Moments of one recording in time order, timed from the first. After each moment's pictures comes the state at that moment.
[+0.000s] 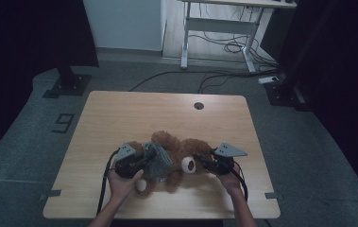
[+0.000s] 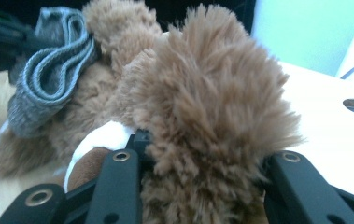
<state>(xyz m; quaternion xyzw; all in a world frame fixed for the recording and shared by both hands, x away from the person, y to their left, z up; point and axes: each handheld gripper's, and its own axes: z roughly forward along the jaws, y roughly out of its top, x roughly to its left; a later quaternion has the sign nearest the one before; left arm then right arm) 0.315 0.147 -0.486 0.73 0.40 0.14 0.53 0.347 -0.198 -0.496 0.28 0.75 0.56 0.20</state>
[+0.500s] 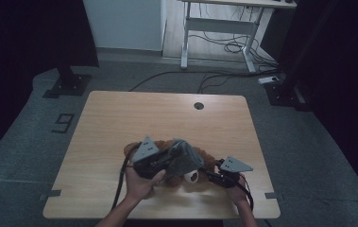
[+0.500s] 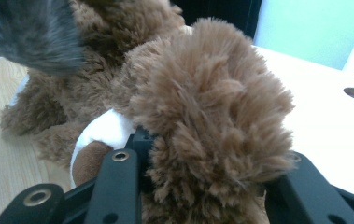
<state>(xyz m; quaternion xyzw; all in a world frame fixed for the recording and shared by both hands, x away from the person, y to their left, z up) 0.293 0.064 -0.395 0.75 0.28 0.15 0.58 0.320 -0.217 -0.522 0.26 0.75 0.57 0.21</state>
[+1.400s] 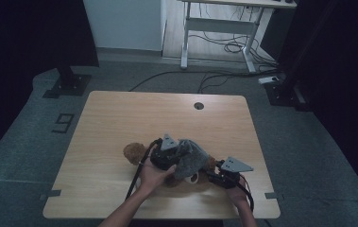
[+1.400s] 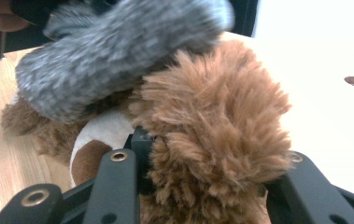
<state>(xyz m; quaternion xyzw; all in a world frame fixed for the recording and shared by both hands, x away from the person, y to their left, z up) 0.341 0.046 -0.453 0.81 0.34 0.14 0.46 0.319 -0.218 -0.526 0.28 0.75 0.56 0.20</state>
